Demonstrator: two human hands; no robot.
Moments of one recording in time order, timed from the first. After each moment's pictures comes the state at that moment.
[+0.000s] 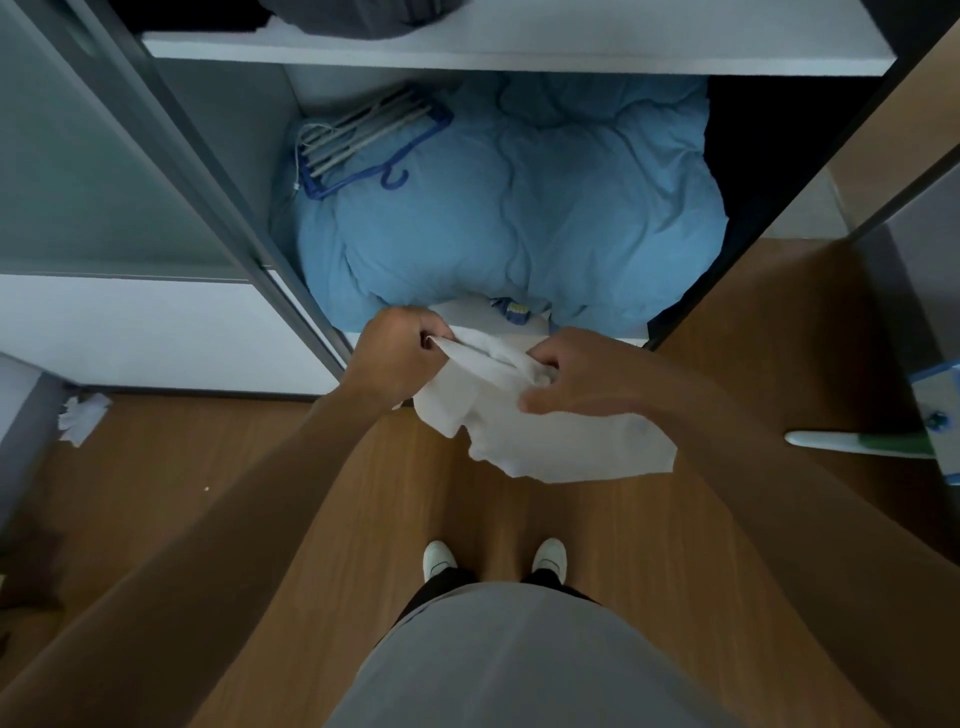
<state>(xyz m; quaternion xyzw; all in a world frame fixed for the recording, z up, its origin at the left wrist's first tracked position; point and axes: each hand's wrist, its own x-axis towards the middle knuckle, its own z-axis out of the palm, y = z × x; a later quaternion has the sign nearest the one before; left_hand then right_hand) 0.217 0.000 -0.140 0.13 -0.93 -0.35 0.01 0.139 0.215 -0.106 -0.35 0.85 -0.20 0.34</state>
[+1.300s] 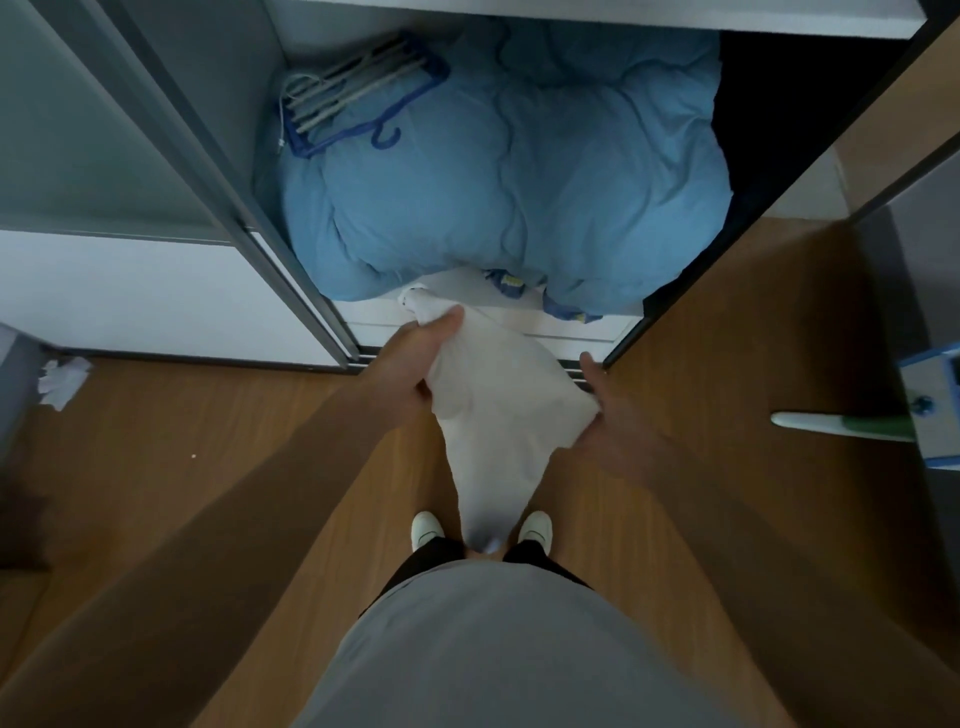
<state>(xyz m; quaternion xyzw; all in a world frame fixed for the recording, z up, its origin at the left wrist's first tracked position) 0.223 0.034 -0.166 0.37 -0.51 -0.76 -0.12 0.176 0.268 -0.215 0.20 0.49 -0.69 0.49</state>
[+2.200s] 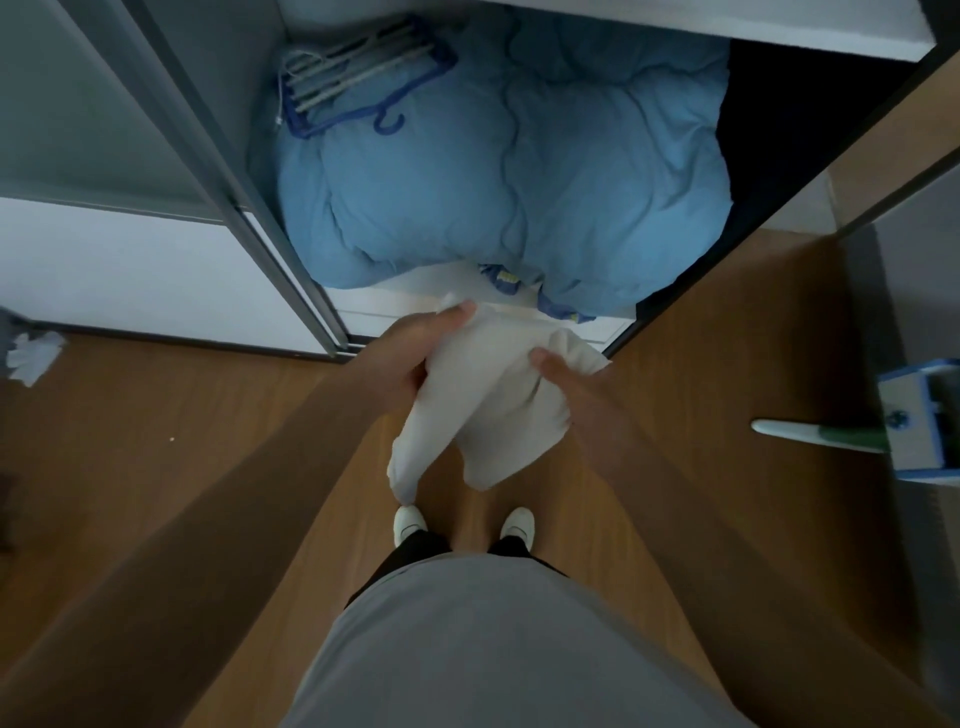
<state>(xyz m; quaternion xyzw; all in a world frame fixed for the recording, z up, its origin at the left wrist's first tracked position) 0.222 0.019 -0.175 0.29 -0.54 -0.77 -0.18 0.187 0.230 -0.179 0.10 0.66 -0.68 0.31</state>
